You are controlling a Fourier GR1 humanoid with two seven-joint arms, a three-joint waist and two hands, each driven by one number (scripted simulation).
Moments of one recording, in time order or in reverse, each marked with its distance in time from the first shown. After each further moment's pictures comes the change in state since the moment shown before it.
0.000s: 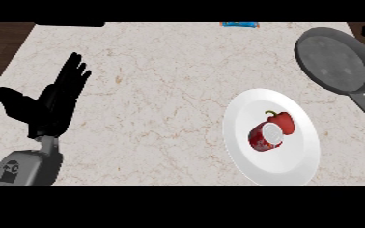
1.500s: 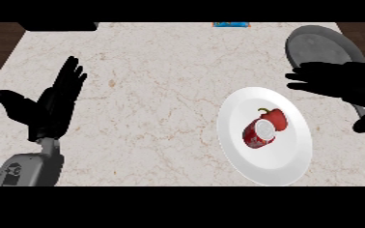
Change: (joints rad) left arm 0.019 -0.050 0.054 0.011 -0.058 -0.014 0.006; right arm -0.012 -0.044 0.343 -0.263 0.679 -0.128 0.020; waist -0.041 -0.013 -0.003
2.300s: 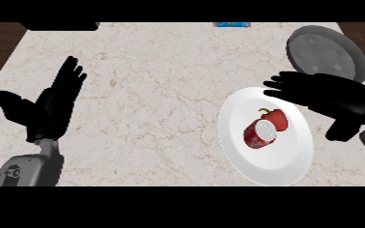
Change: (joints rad) left arm 0.006 -0.033 0.034 -0.024 -0.034 -0.034 0.020; right arm 0.069 0.200 -0.050 -0.097 0.212 0.094 0.134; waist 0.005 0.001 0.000
